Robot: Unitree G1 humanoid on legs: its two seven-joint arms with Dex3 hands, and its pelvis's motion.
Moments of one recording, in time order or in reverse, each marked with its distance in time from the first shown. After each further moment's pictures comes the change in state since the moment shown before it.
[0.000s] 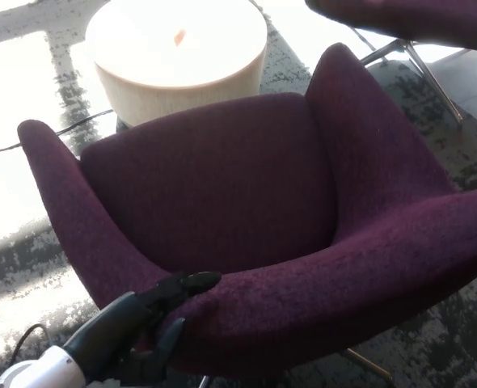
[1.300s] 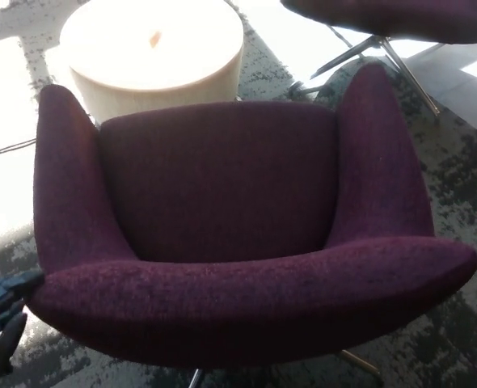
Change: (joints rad) left_arm -0.051 0.139 0.363 0.535 -0.123 -0.197 -0.092; right_arm 0.005 0.000 0.003 0.003 -0.005 0.006 -0.001
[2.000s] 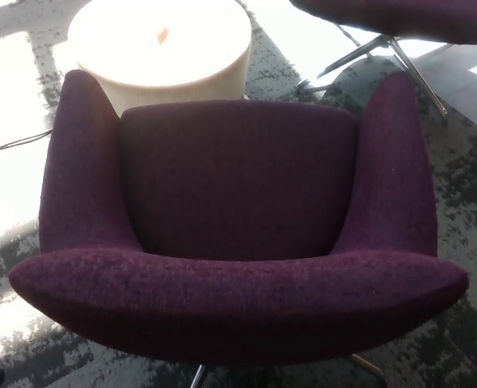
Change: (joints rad) left_arm 0.244 -0.150 0.145 0.113 -0.025 -0.111 0.025; right_arm 0.025 0.000 0.006 -0.001 -0.002 0.001 0.001
